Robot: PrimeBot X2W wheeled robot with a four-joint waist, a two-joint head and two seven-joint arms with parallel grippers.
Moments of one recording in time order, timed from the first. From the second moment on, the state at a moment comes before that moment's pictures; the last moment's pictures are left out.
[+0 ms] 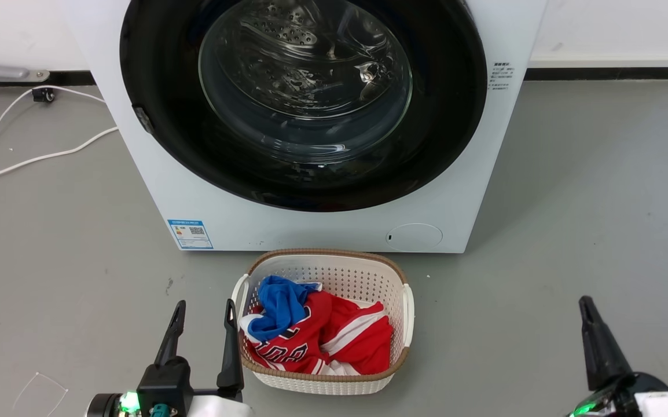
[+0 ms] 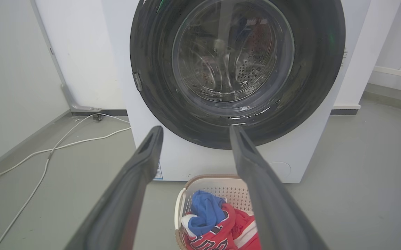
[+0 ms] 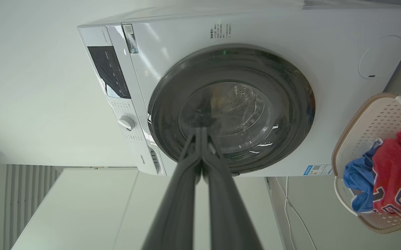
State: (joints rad) left arm 0.07 0.05 -0.13 0.06 -0.07 0.11 -0.26; right arm 0.16 -0.05 -0.01 -0.08 1.68 0.13 0.01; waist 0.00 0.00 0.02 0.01
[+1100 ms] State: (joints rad) left arm -0.23 0.05 -0.14 -0.01 -0.04 0.09 -0.26; right arm -0.68 -0.32 -0.21 0.33 1.67 0.13 0.26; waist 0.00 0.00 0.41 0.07
